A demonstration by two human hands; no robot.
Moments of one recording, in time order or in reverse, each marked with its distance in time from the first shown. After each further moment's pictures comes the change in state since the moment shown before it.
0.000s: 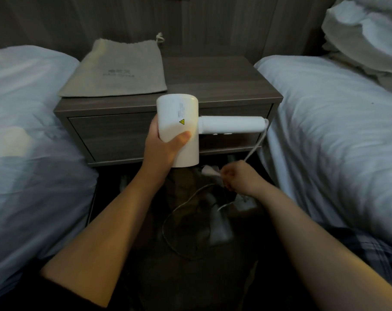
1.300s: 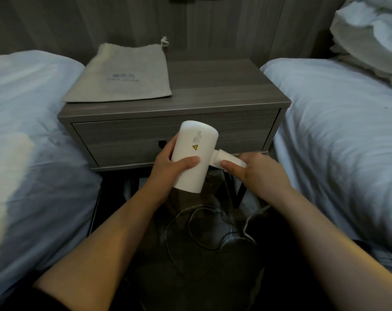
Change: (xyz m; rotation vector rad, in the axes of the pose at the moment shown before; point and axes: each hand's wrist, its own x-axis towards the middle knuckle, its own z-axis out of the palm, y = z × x) left_hand -0.009 -0.017 -0.004 -0.047 -0.195 -0.200; right_hand -0.018 -0.033 -0.028 -0.241 0.279 -0.018
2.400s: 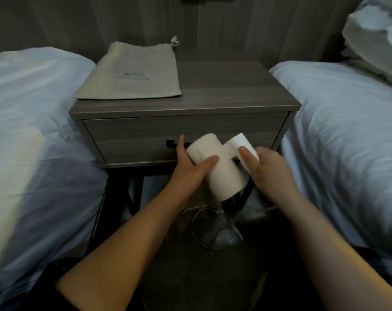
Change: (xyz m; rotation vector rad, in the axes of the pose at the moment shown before) left_hand -0.003 -0.001 0.023 -0.005 0.067 -0.167; right_hand 0.000 -0.005 -0.001 0.156 0.124 0.076
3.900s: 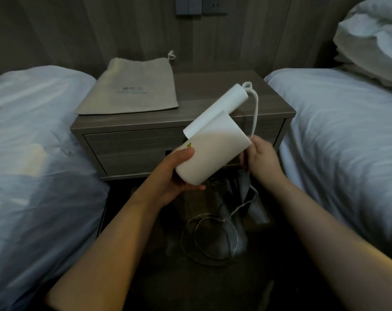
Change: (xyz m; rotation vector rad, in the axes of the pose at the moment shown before) left_hand 0.000 0.028 -0.034 -0.340 -0.296 -0.089; right_hand 0.043 0.003 0.010 0.445 0.096 -0.037
